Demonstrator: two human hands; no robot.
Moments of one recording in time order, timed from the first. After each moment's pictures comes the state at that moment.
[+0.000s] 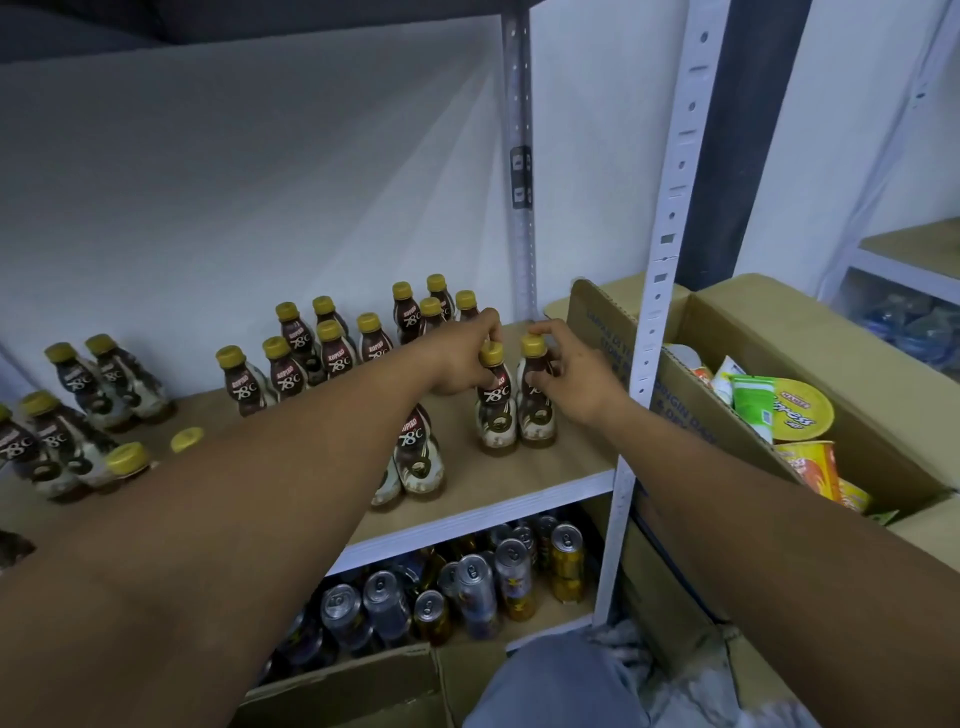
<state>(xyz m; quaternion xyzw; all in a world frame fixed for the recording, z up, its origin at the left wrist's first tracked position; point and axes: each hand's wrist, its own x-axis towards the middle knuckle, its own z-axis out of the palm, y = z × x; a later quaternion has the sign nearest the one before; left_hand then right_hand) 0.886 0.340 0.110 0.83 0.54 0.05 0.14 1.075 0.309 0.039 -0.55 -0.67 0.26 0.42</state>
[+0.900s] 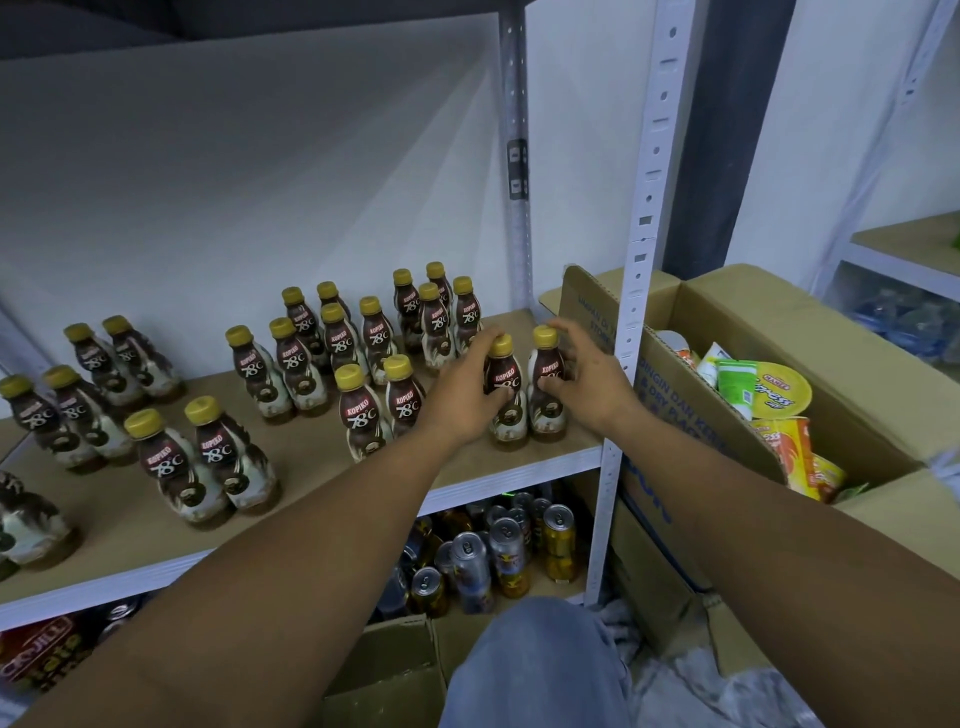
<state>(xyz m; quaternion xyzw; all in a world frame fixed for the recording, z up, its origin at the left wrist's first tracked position) 0.899 0.276 0.030 0.76 0.52 0.33 0.19 1.092 0.272 0.025 -0.57 -0.66 0.26 0.42</state>
